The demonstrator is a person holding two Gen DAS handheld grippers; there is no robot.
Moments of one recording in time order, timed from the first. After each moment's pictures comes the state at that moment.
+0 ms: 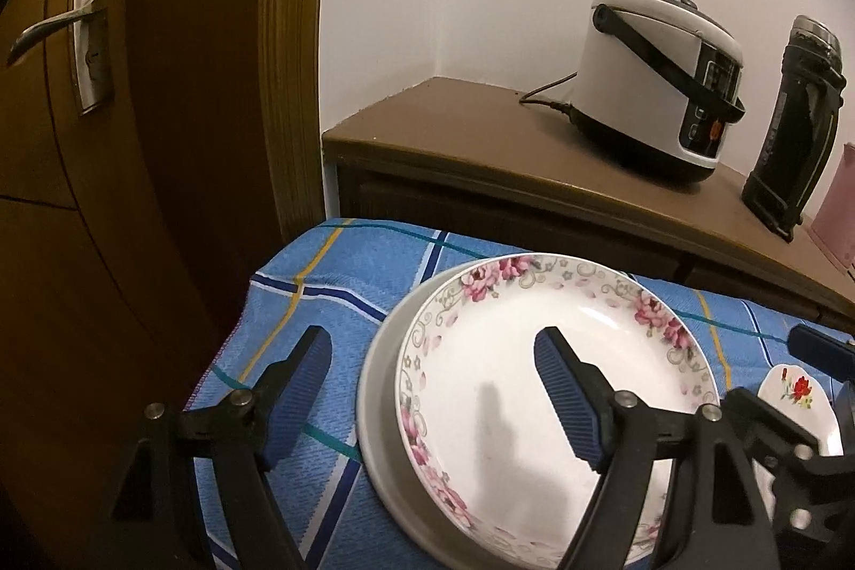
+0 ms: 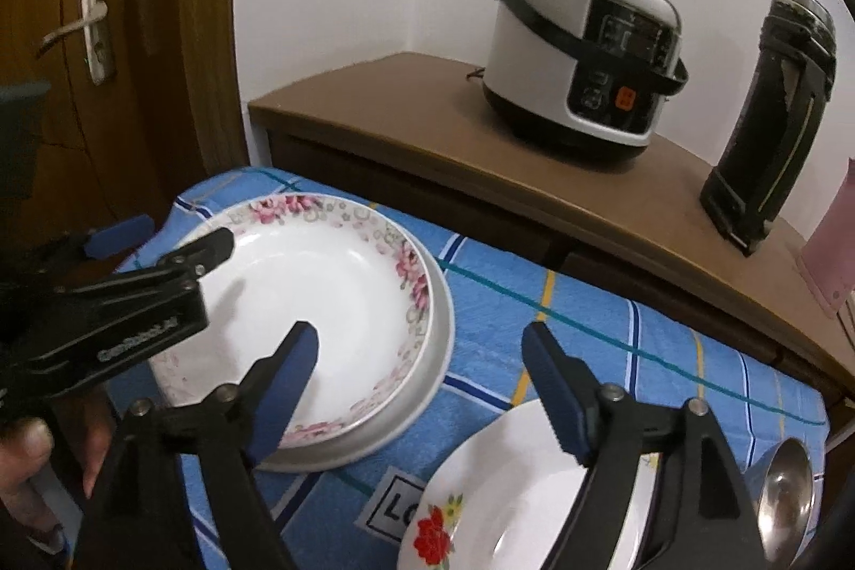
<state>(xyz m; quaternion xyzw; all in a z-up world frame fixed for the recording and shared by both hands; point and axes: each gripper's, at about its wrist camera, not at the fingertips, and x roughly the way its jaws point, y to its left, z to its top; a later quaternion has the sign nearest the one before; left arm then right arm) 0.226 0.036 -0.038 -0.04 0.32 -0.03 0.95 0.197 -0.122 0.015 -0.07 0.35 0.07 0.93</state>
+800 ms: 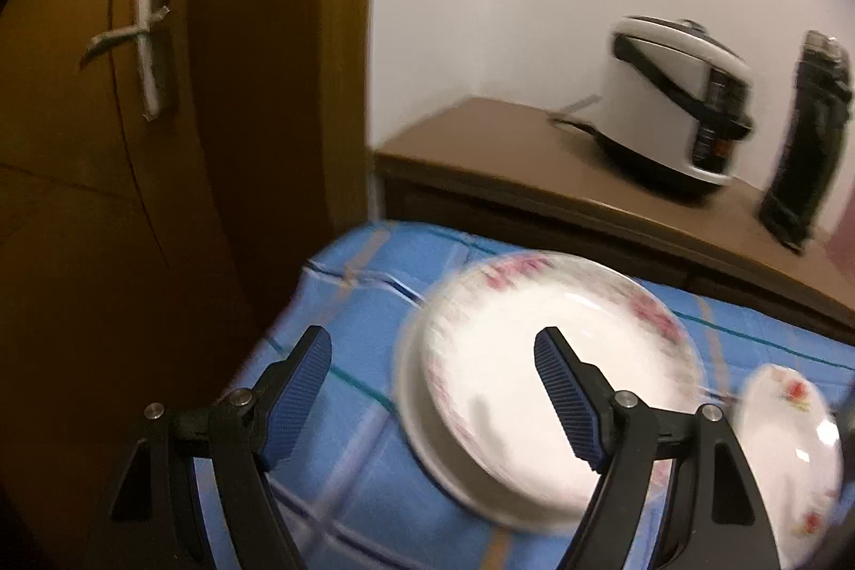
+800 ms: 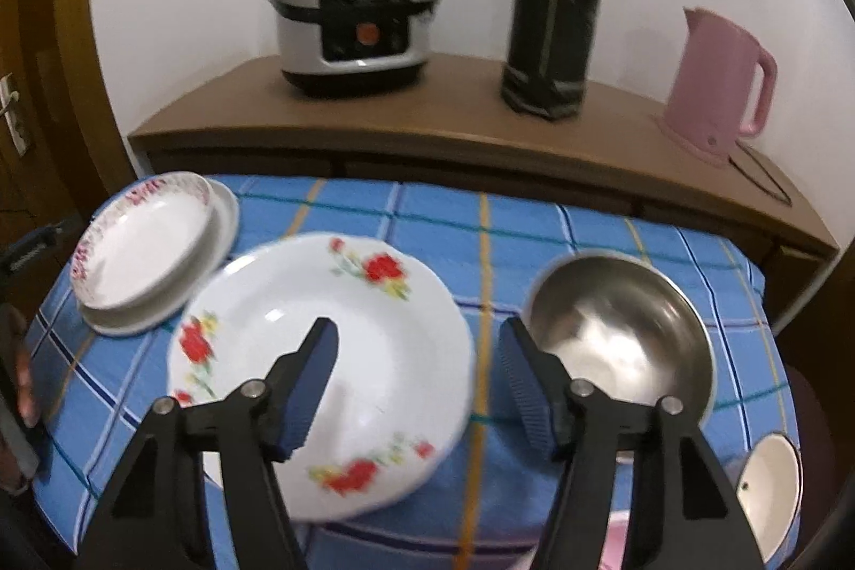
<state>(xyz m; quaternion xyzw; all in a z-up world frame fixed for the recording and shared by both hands) 0.180 0.032 -0.017 -0.05 0.31 0.01 0.95 0.100 -0.271 0.018 0.01 0.39 -0.07 0.92</state>
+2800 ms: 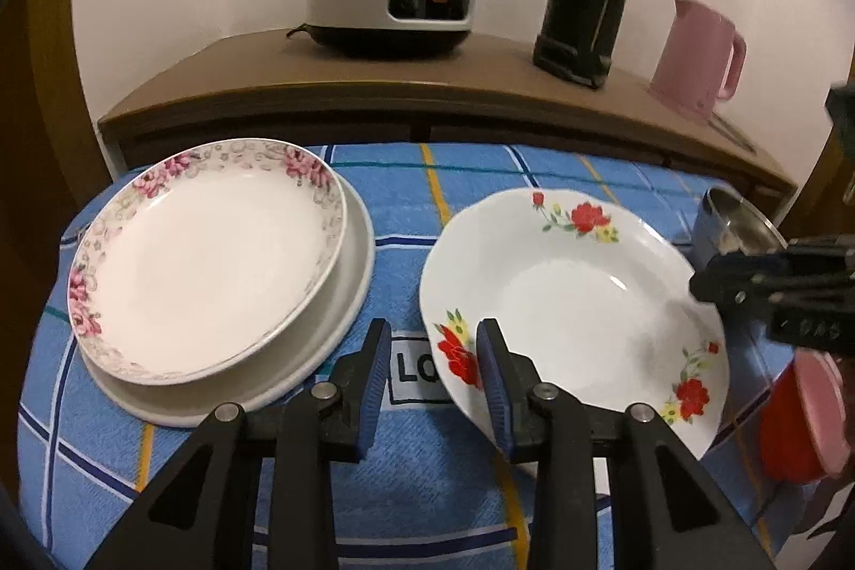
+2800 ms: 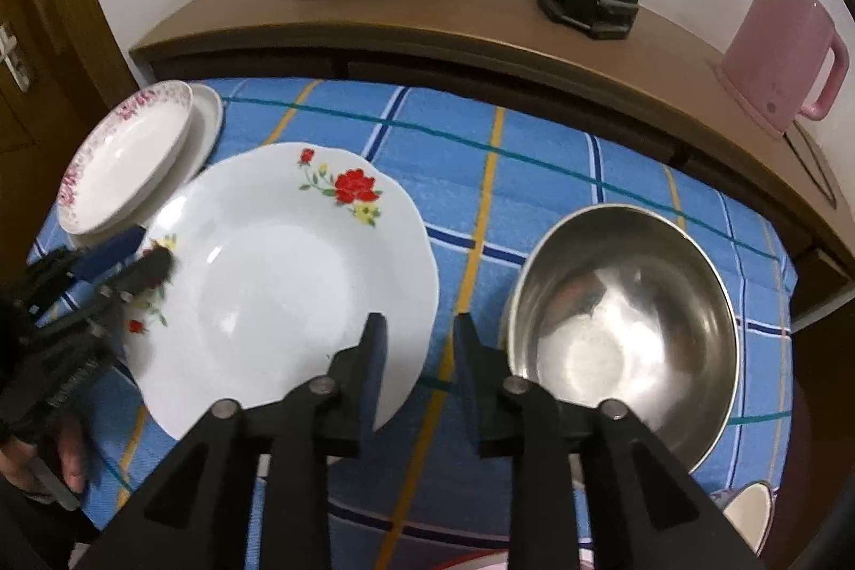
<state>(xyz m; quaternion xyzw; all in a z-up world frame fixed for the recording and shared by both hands) 0.147 -0.100 -0.053 0.02 0.38 -0.23 0.90 0.135 -0.288 -0.007 -0.02 0.51 -0.01 0.86</state>
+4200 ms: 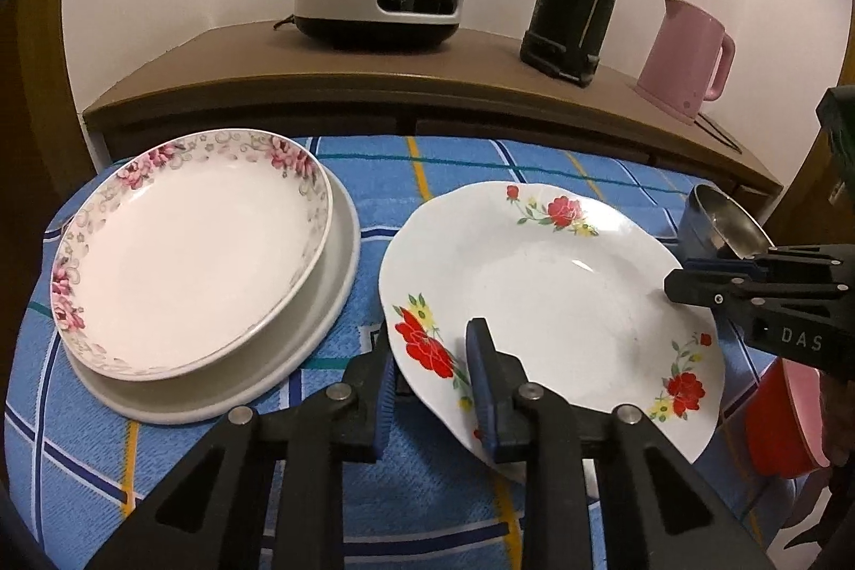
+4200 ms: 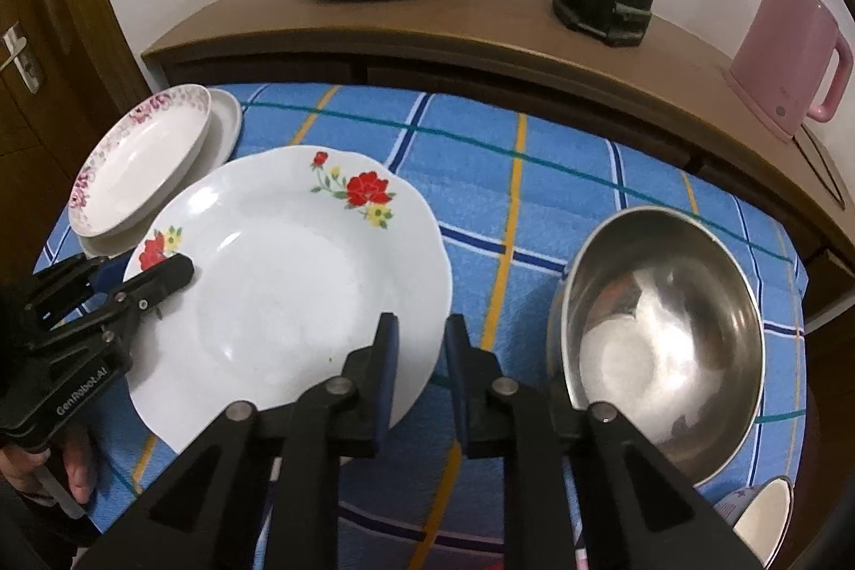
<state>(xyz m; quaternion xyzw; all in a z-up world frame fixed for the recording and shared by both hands) 0.148 -0.101 -0.055 0.01 0.39 -0.25 0.89 0.134 -0.274 -0.004 -0.01 0.49 0.00 0.87</state>
